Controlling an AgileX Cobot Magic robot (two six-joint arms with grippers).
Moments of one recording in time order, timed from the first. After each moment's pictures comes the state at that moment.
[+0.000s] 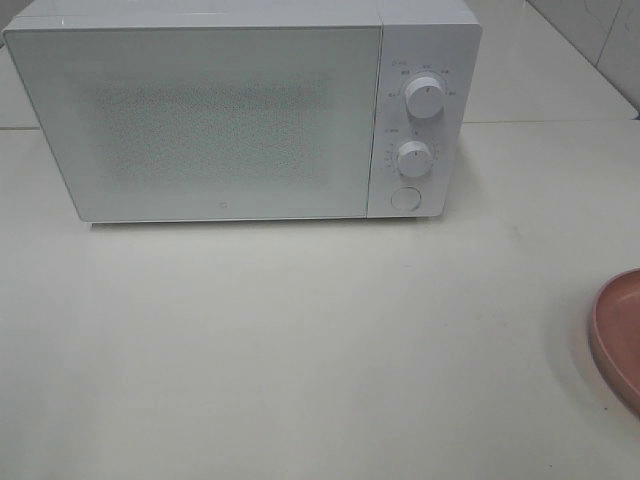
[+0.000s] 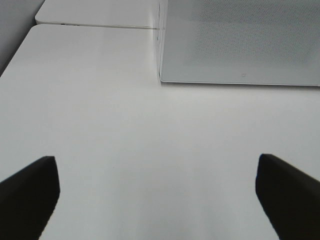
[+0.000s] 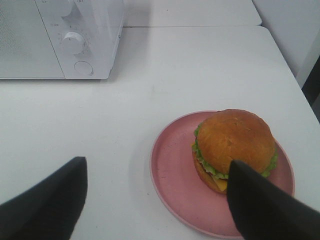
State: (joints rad) left arm 0.07 0.00 -0.50 -0.13 1.04 0.06; right arm 0.09 0.00 -0.51 -0.01 1.01 0.10
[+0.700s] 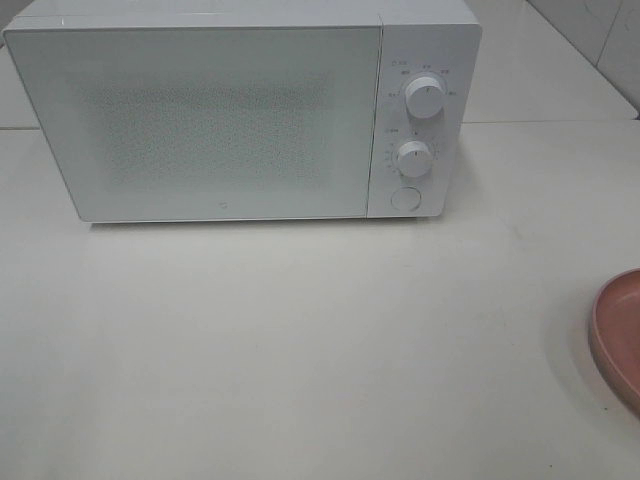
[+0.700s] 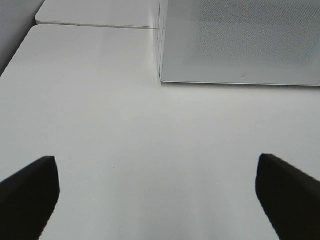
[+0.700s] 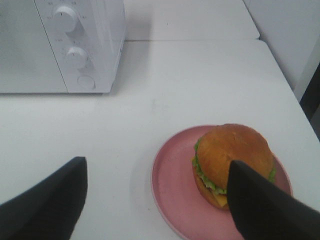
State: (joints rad) left arm 0.07 0.00 -0.50 -0.13 1.04 0.06; right arm 0.09 0.00 -0.54 -0.01 0.99 0.10
